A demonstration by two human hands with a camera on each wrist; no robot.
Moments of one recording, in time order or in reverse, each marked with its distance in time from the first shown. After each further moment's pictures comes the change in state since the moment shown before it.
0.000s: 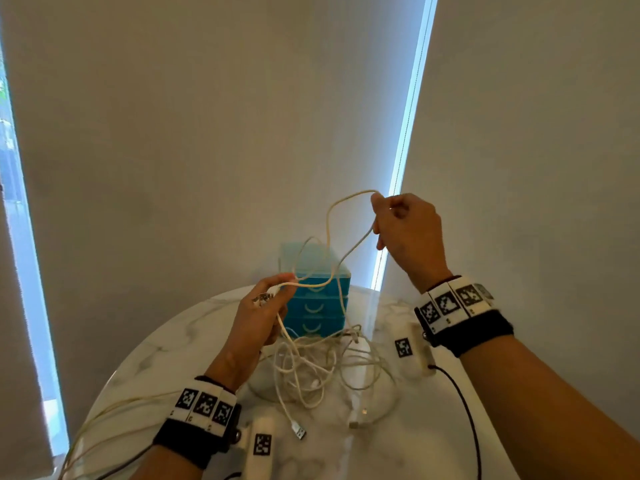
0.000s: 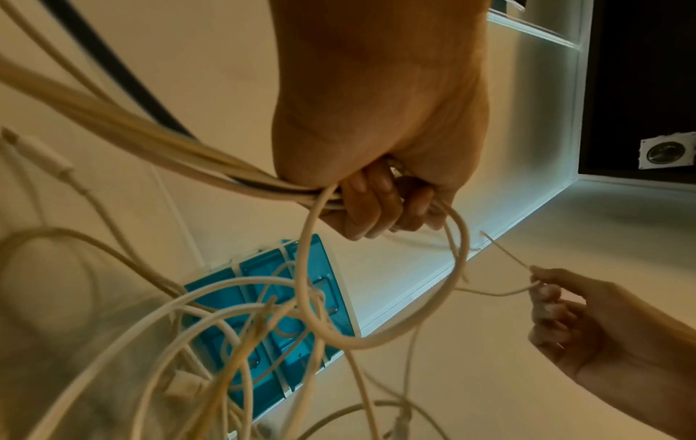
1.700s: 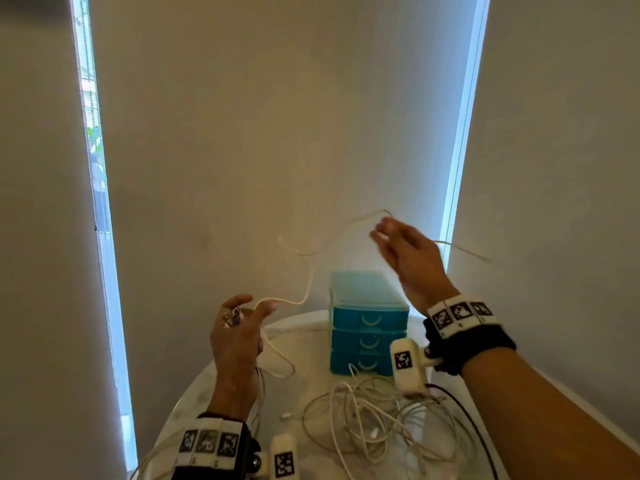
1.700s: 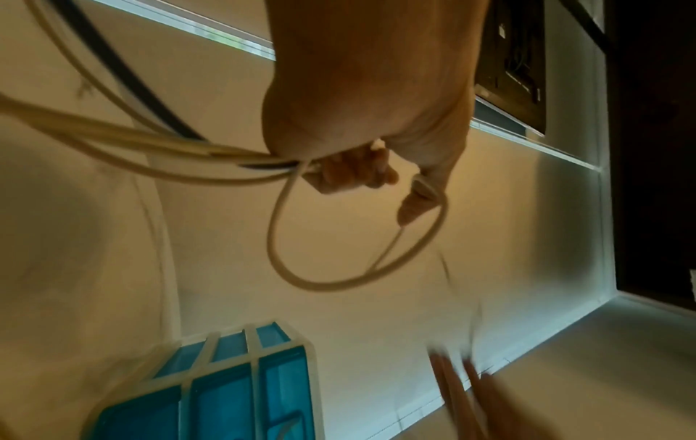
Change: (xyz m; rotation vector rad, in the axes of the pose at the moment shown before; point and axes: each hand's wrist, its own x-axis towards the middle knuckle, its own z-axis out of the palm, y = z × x) left_hand 0.018 0.029 -0.074 -0.137 0.552 0.119; right_hand 0.029 0.028 0.076 0.674 -0.133 0.235
